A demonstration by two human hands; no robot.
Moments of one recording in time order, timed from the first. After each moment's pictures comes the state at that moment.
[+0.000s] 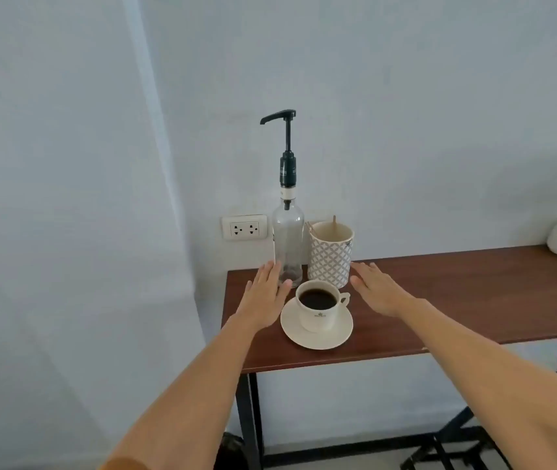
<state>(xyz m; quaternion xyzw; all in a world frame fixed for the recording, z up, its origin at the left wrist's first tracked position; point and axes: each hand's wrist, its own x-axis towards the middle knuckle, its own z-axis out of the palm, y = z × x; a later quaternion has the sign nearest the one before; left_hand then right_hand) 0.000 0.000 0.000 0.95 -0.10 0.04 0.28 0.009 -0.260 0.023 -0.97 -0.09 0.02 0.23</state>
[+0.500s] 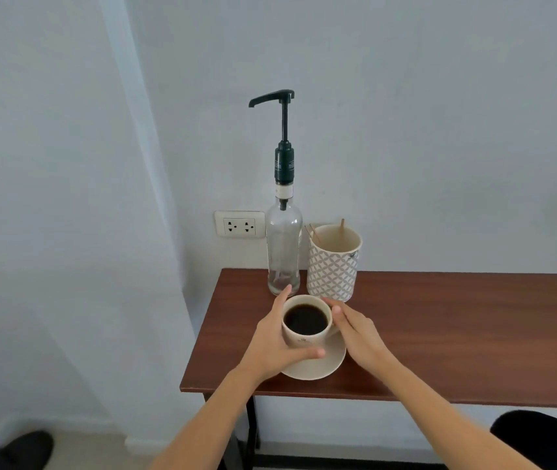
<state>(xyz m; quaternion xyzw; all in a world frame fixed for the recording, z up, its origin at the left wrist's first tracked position) -0.008 -0.055 -0.050 0.84 -0.08 0.04 0.53 0.019 -0.248 -0.030 -0.85 -0.13 0.04 0.51</state>
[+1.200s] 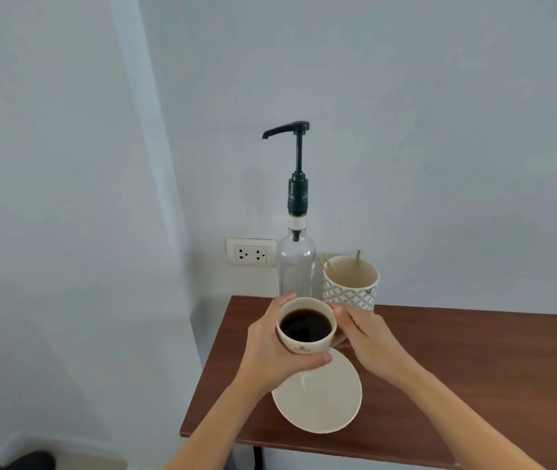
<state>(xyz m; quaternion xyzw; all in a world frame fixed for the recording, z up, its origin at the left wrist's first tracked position) 0.001 -0.049 0.009 0.83 -0.07 0.22 0.50 0.042 -0.235 0.041 -0.82 -0.23 0.03 0.52</state>
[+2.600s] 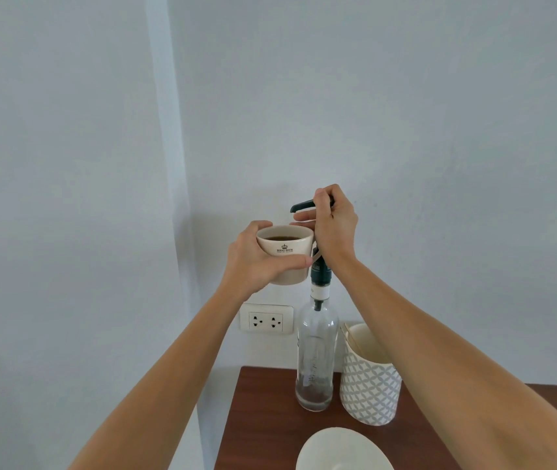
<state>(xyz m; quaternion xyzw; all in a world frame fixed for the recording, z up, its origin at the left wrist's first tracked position) 0.099 0.030 0.208 0.82 -0.01 0.28 0.51 0.163 -0.097 0.237 -0.63 -0.18 -0.24 0.71</state>
